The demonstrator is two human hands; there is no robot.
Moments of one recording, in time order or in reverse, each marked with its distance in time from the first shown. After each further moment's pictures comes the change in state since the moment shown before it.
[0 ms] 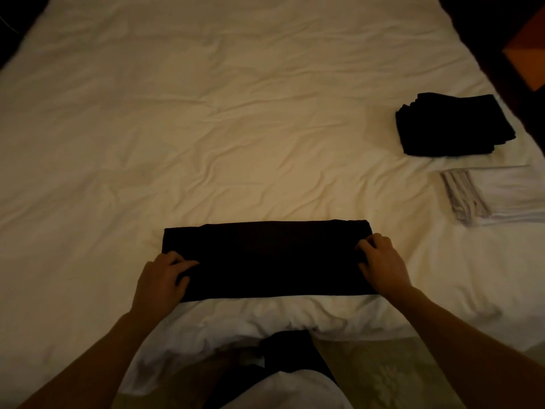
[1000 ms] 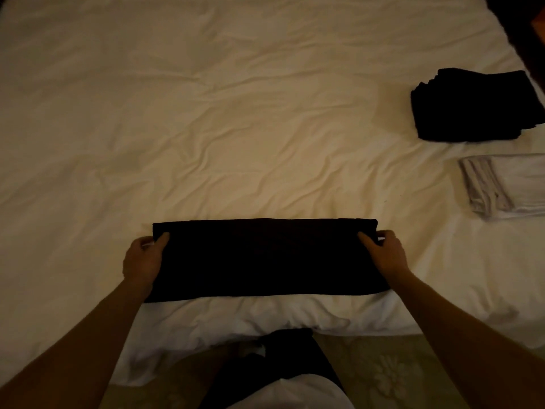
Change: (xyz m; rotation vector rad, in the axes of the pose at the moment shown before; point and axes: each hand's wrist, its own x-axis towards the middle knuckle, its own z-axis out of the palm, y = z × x) left_hand 0.042 -0.011 0.017 -0.801 0.148 -1.023; right_hand 0.033 0.012 0.027 0.719 -0.026 0.561
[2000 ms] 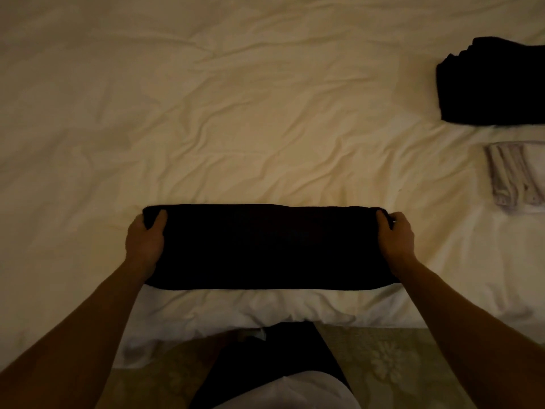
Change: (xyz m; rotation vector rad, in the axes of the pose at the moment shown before) left_hand 0.013 0.002 0.024 -0.060 -0.026 0.130; right_hand 0.022 -0.005 0.016 0.110 0.096 -0.035
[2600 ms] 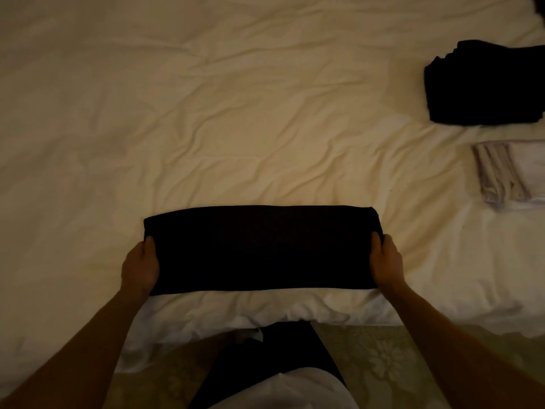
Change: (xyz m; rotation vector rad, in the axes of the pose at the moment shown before) left_hand -0.016 -0.039 -0.007 0.214 0.014 -0.096; right_hand -0.032 0.032 0.006 -0.045 -0.026 0.071
